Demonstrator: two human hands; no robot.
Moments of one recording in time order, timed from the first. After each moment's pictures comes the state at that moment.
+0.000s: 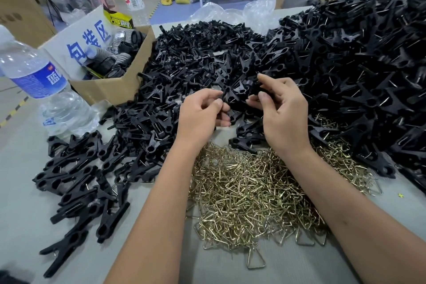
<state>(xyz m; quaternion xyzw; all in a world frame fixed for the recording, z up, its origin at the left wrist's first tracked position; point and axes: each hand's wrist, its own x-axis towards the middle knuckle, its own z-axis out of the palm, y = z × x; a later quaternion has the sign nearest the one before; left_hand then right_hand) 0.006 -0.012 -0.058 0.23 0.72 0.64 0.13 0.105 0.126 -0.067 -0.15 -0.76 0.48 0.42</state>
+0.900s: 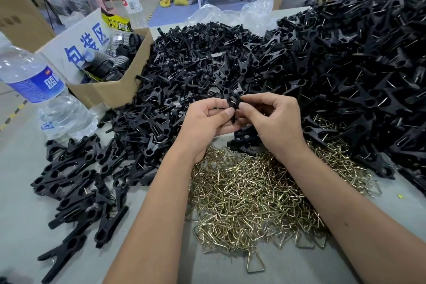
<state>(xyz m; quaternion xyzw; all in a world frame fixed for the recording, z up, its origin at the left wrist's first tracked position) 0.015 -0.009 -0.056 0.20 0.60 0.71 0.30 0.101 0.130 -0.080 -0.15 -0.73 0.58 0.35</state>
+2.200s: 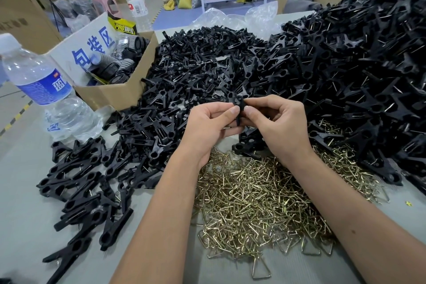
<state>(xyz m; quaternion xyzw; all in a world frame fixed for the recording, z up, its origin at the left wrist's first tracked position) 0.012 -0.008 -0.060 0.19 0.60 0.73 0.28 0.105 0.127 -0.075 -0.13 -0.71 0.59 0.35</state>
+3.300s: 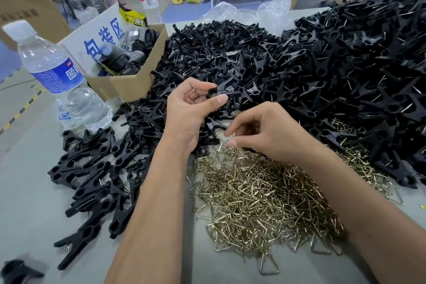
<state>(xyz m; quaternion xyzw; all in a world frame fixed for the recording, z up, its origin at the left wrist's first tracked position) -0.011 -0.039 -0.049 0.20 0.58 0.78 0.12 0.107 0.110 -0.044 0.01 -0.89 0.45 0.09</state>
